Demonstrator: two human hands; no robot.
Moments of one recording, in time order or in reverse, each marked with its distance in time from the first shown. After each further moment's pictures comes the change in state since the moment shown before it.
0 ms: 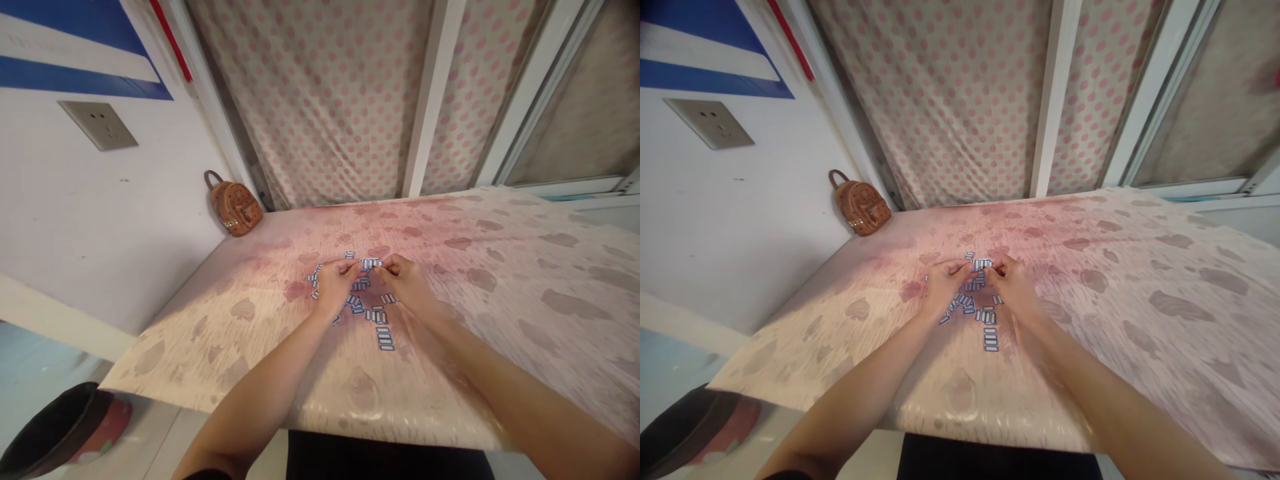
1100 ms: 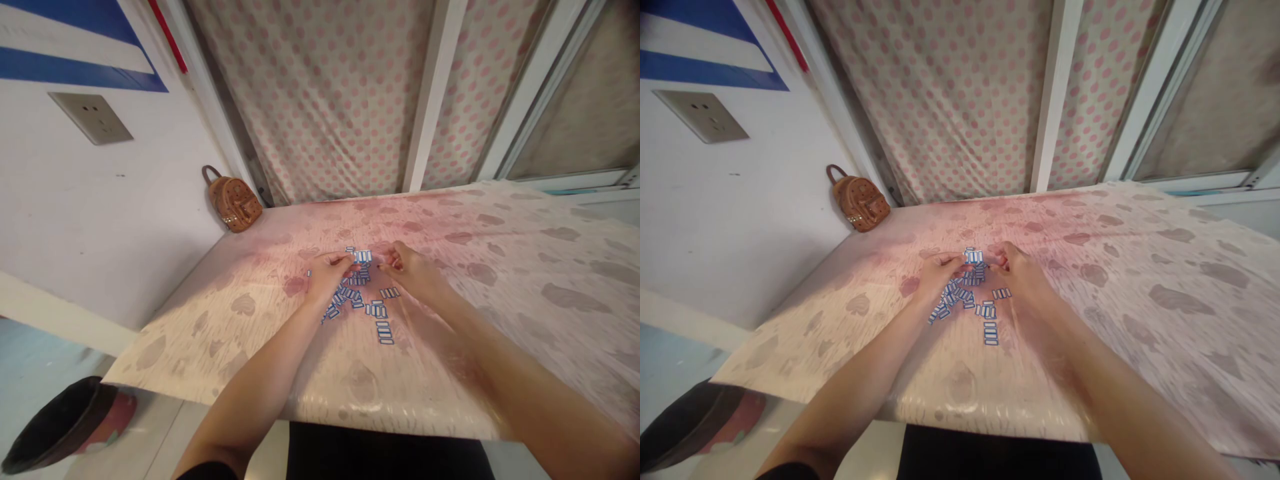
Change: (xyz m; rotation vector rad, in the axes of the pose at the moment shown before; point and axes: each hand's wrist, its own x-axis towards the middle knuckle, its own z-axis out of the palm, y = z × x) left_hand 0.006 0.010 -0.012 -0.063 0.033 -0.159; right_hand 0.009 0.003 -0.027 -0.379 -0.113 -0.131
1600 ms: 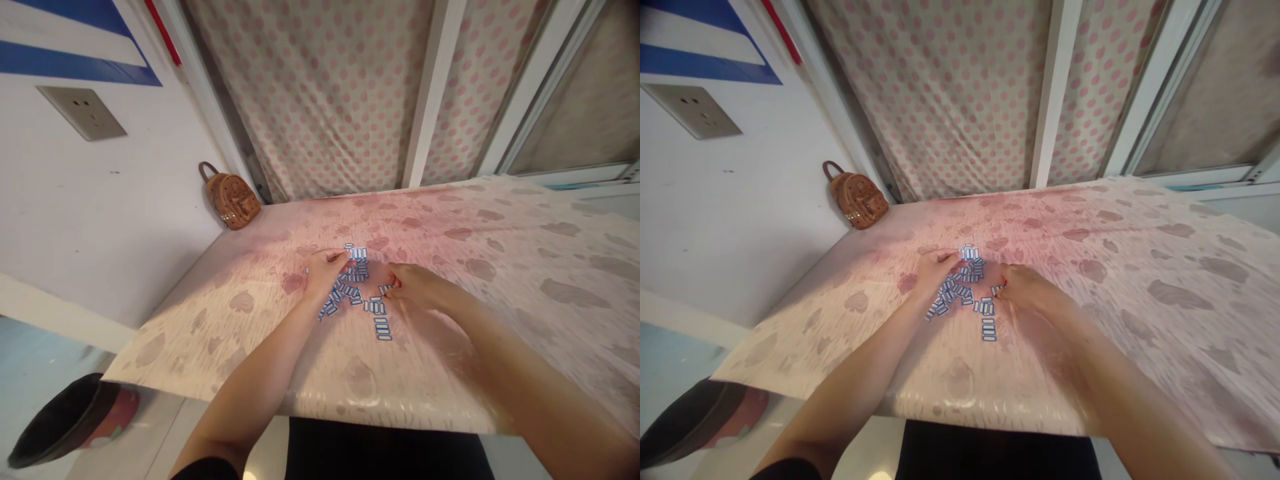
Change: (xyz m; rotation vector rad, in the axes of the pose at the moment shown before) left_hand 0.003 -0.004 -0.004 0.047 0.022 0.043; right_hand -0.007 0.012 -0.003 -0.226 -0.367 0.011
